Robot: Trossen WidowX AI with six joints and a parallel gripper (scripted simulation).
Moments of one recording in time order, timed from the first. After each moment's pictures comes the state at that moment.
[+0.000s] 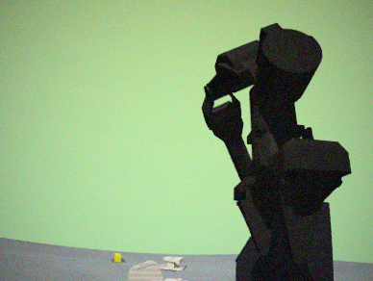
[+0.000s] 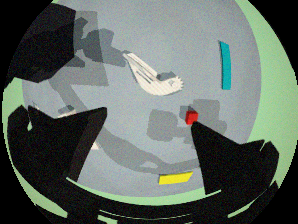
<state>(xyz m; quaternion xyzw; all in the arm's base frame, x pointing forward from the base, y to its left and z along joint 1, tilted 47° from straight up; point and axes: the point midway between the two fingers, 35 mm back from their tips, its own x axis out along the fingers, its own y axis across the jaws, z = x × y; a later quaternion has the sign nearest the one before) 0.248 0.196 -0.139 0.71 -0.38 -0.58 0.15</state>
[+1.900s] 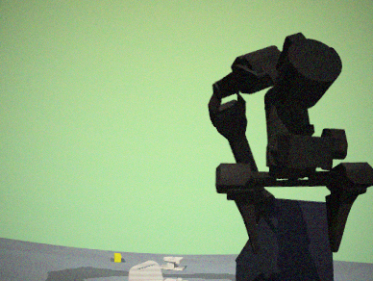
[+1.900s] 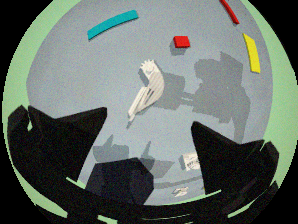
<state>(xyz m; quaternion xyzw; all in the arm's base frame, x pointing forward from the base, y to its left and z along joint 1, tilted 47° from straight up) 0.218 0.197 -0.135 0.56 -0.69 -0.08 -0.45</state>
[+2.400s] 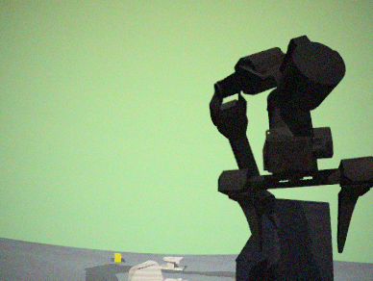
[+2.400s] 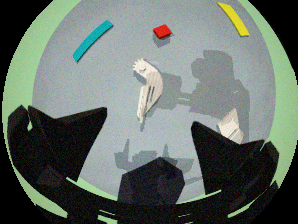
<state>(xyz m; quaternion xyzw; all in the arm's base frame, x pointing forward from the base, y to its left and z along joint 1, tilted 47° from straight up) 0.212 0.196 -0.134 0.48 -0.69 0.04 -0.54</state>
